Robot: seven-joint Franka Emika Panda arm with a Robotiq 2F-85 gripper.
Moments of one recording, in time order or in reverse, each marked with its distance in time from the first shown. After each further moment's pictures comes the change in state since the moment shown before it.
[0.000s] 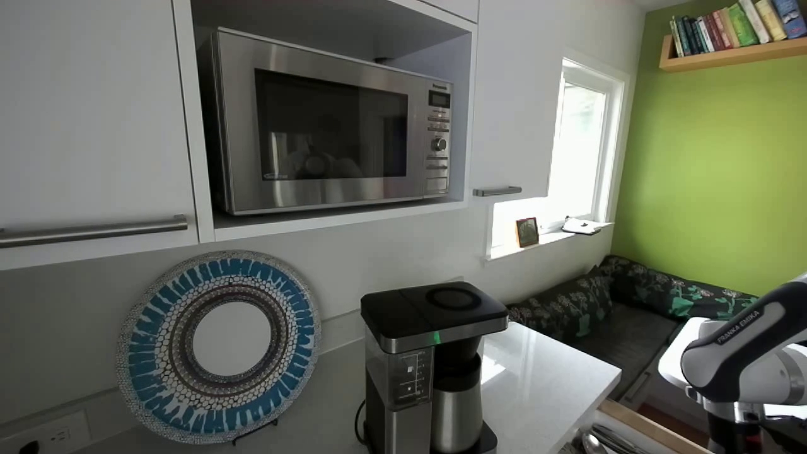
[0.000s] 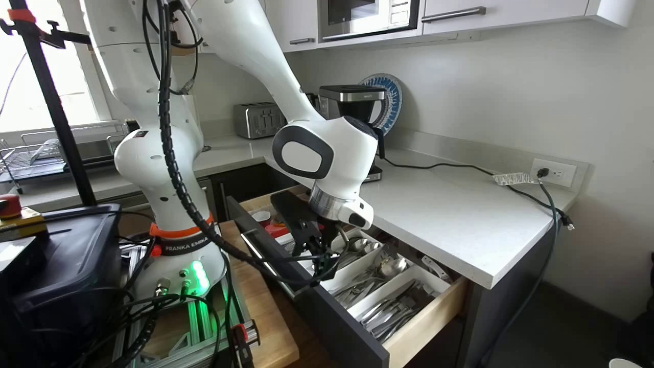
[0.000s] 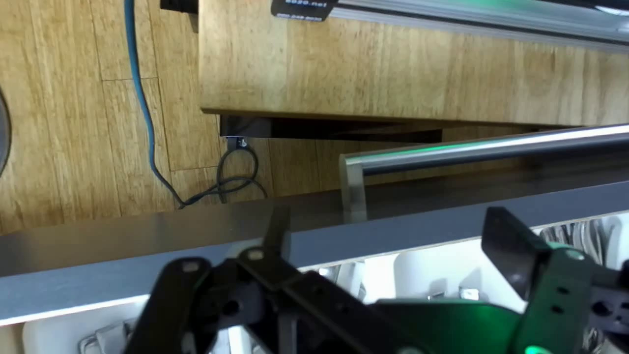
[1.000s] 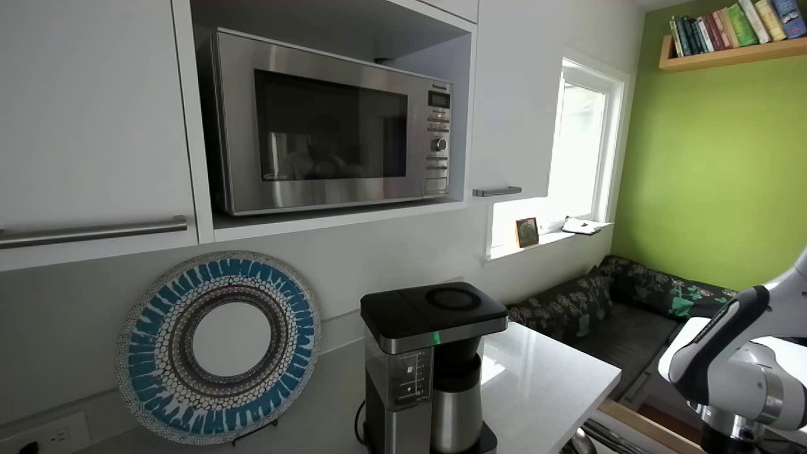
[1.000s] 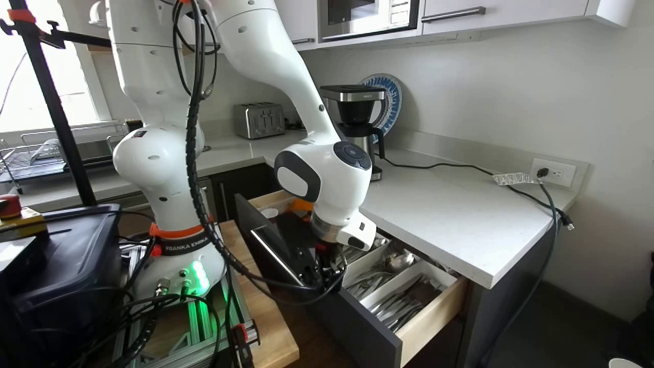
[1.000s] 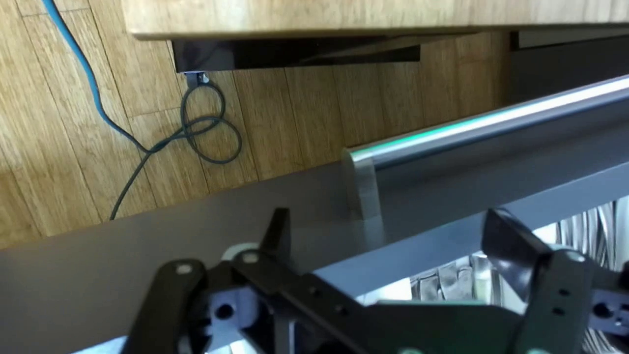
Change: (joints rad) arm -0.027 0.147 0.045 0.000 0.438 0.188 -0.271
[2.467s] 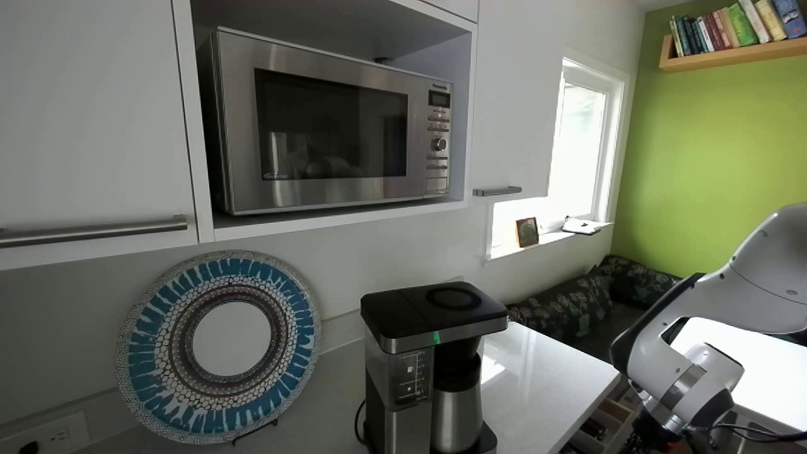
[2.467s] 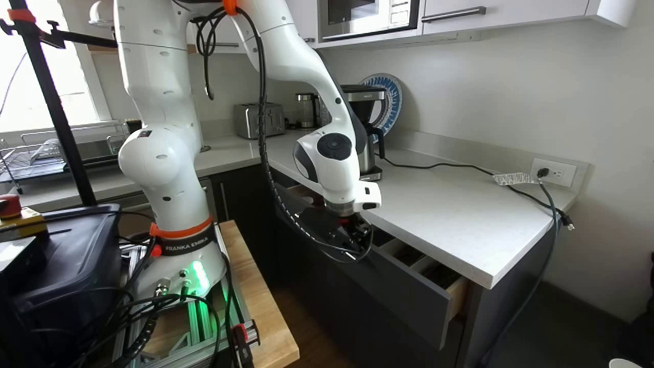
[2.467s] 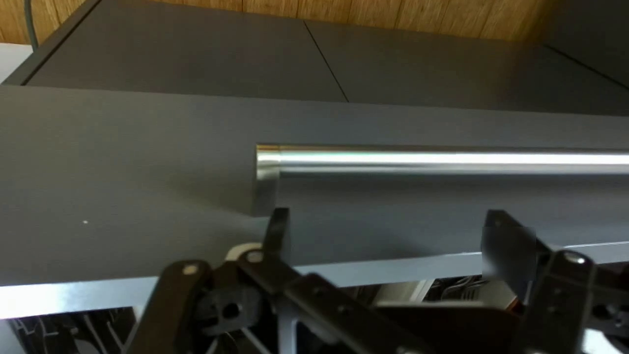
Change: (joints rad) arm 0.095 0.048 0.286 0.053 0.892 0.219 -0.773
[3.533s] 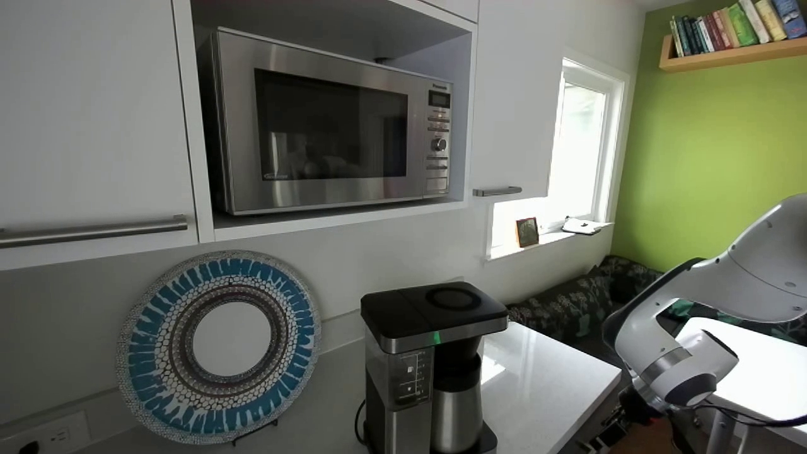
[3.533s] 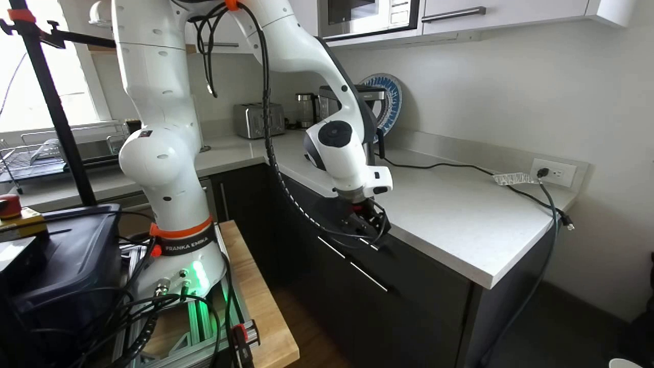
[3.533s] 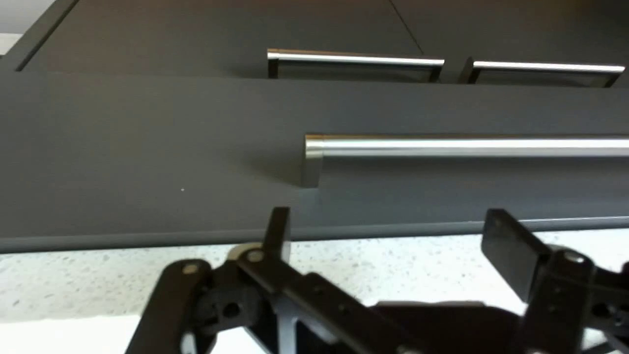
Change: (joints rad) arm 0.008 -0.024 0.031 0.074 0.199 0.072 -0.096
